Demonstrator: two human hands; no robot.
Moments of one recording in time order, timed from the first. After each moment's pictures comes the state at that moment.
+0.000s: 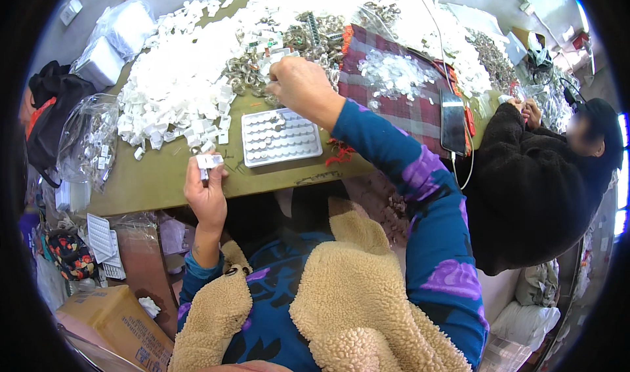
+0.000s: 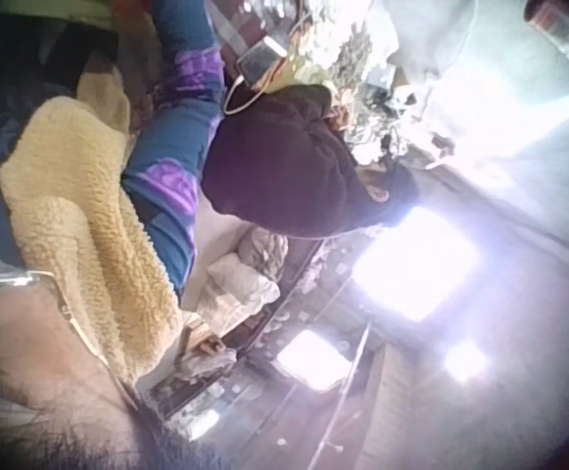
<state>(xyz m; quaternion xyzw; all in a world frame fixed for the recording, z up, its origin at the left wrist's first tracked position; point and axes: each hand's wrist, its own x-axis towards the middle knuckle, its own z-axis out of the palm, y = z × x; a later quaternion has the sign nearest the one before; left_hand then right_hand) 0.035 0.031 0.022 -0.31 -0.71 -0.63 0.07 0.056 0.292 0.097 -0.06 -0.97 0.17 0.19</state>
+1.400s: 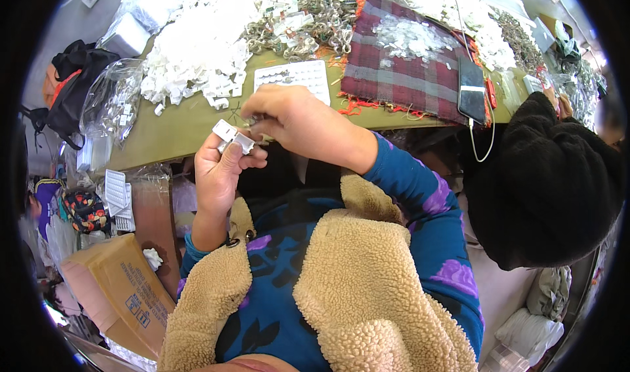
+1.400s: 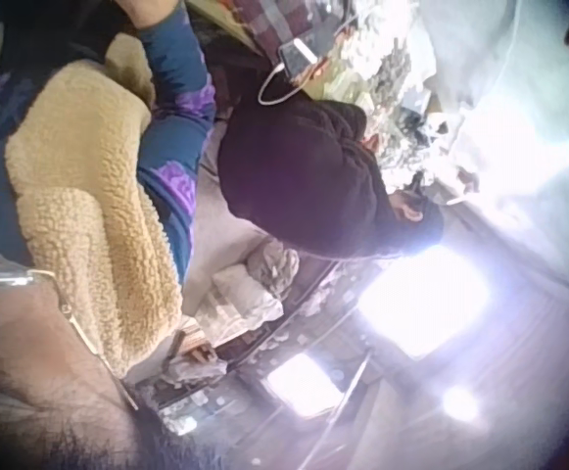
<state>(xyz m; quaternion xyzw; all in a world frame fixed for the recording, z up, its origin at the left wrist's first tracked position) 0.104 0.012 0.071 -0.26 -0.50 -0.78 -0.29 0.164 0.206 0.118 0.16 -0.88 0.40 0.20</state>
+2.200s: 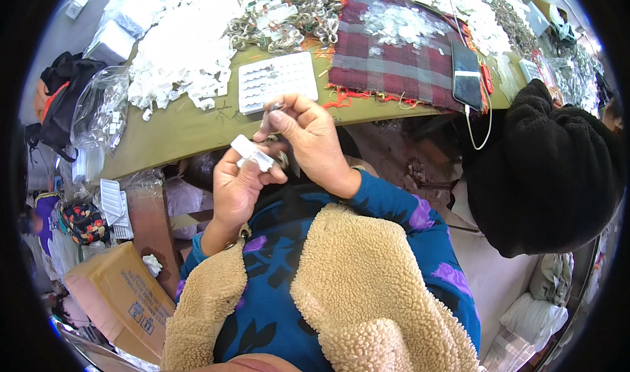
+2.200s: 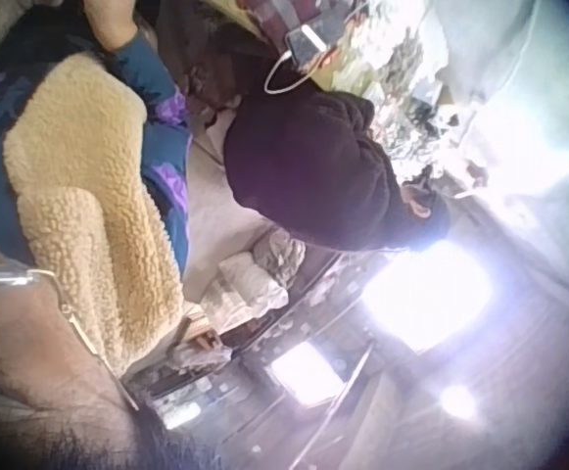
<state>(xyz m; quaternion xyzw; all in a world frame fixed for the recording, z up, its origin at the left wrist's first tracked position) 0.134 0.024 0.050 -0.23 -0.44 -0.78 -0.39 0.194 0.176 0.057 -0.07 -0.44 0.87 0.21</state>
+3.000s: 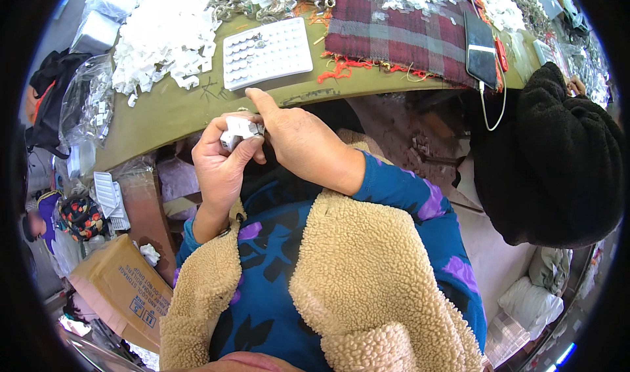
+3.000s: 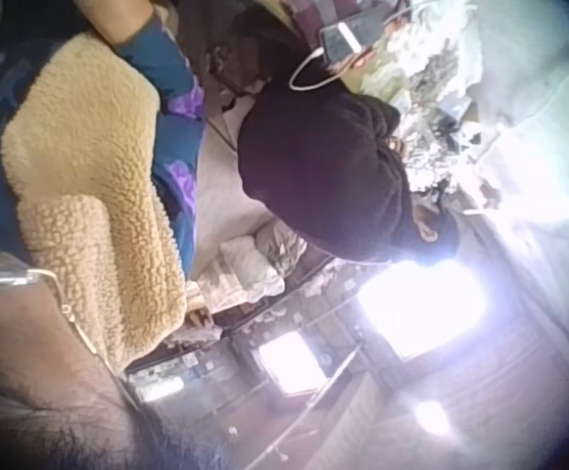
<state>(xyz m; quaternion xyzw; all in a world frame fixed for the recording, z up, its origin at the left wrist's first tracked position) 0.128 0.032 0.052 -0.26 -0.56 -0.73 -0.29 0.206 0.181 0.051 -0.04 -0.87 0.47 0.12</state>
